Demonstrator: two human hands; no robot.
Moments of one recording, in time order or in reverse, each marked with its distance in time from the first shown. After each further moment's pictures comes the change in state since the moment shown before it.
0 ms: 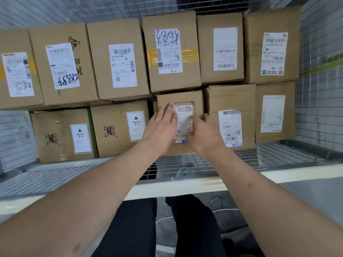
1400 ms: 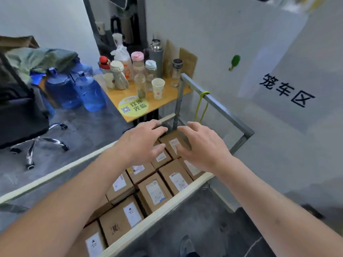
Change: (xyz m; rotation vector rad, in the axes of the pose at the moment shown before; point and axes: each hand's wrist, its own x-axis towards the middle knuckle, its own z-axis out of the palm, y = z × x) left_hand -0.344 0.126 -0.424 0.234 0.528 0.588; right_hand -0.495 -0.103 -0.251 -0.175 0.835 -0.077
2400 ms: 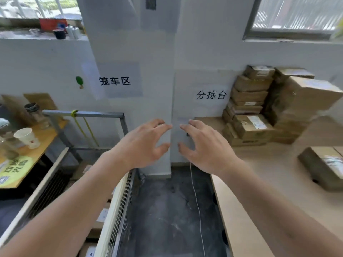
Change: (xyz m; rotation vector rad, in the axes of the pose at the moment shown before) left_hand -0.165 0.280 -0.059 -0.123 -0.066 0.954; right_hand -0.425 -0.076 -0.060 0.071 0.396 0.899
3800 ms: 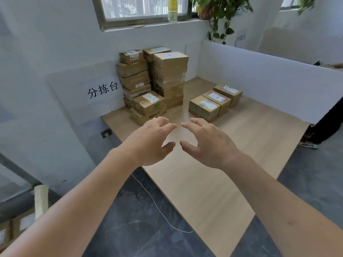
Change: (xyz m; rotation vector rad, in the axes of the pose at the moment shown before) left_hand -0.004 0.263 0.083 0.004 -0.171 0.674; right_hand -0.283 0.108 -0.058 -0.092 0.176 0.624
